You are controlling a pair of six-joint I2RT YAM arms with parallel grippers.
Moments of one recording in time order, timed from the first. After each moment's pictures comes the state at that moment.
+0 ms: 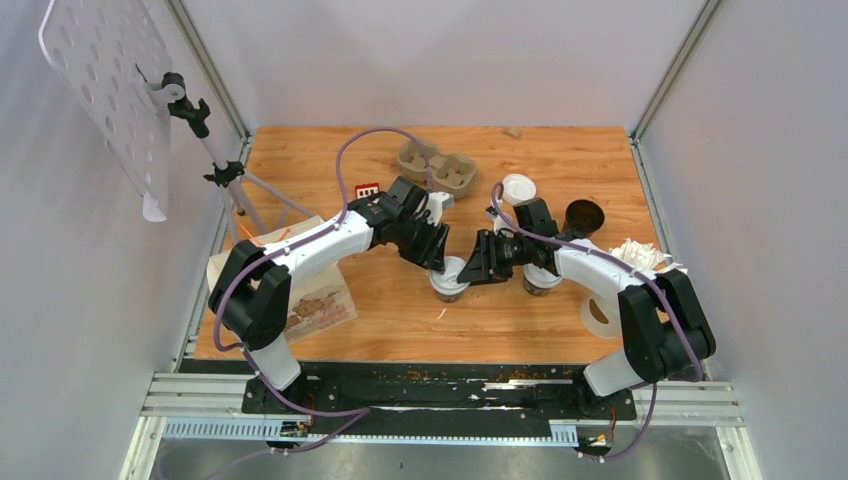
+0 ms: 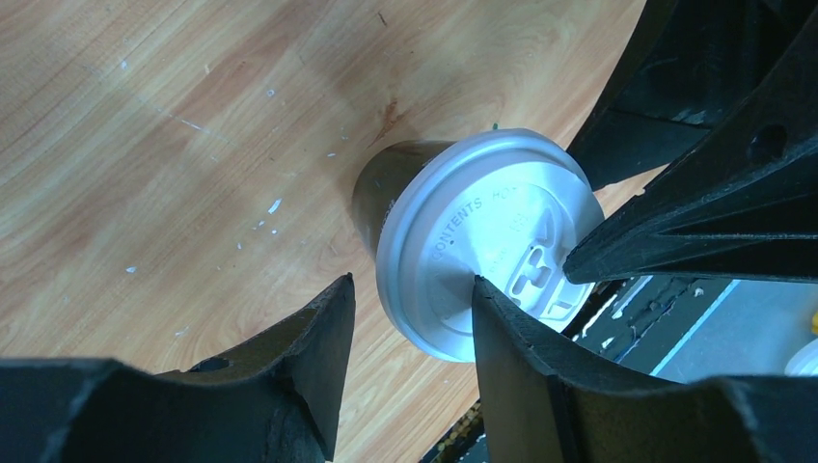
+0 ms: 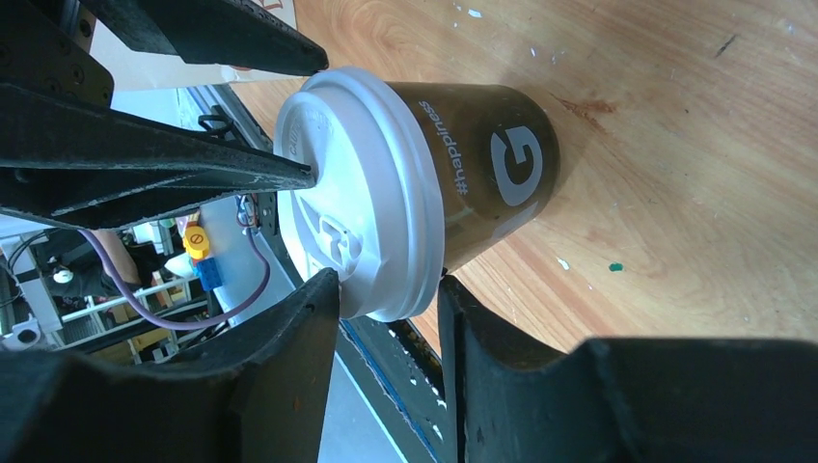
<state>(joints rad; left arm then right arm) -0.69 1.69 1.26 -0.54 0.37 -0.21 0.41 1.49 0.84 -0.25 -0.77 0.49</state>
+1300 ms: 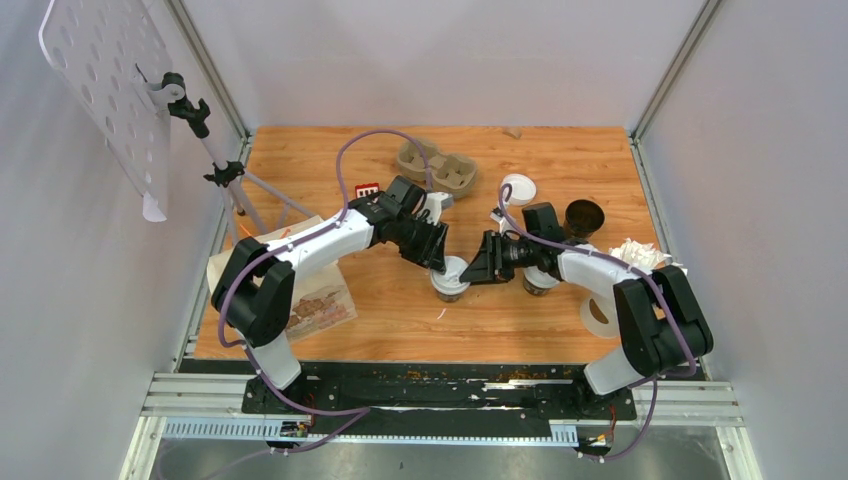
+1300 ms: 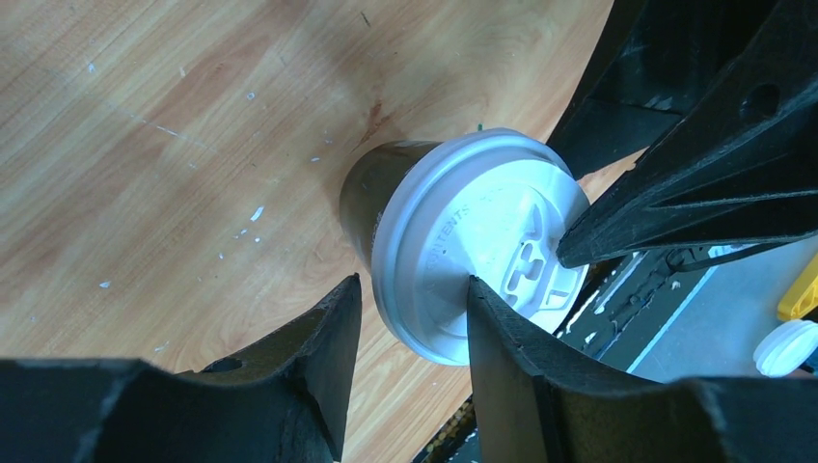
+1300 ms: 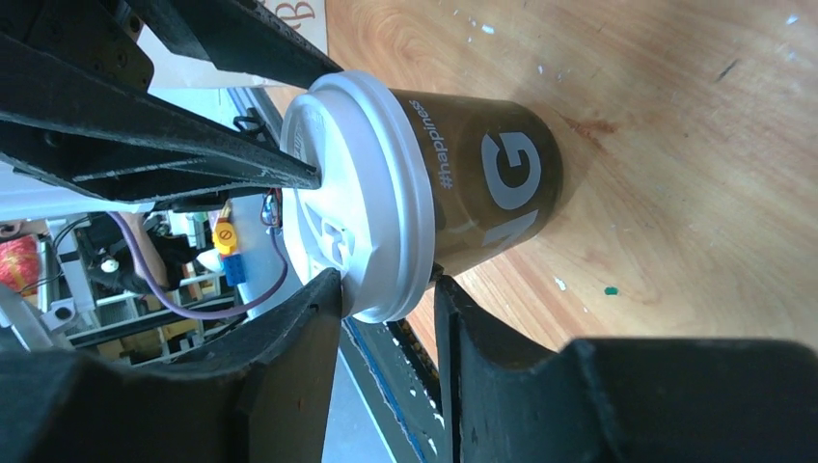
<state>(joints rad) -0.66 1.72 1.25 -0.53 0.44 -0.21 0.34 1.52 0.73 -0.05 -0.90 0.51</state>
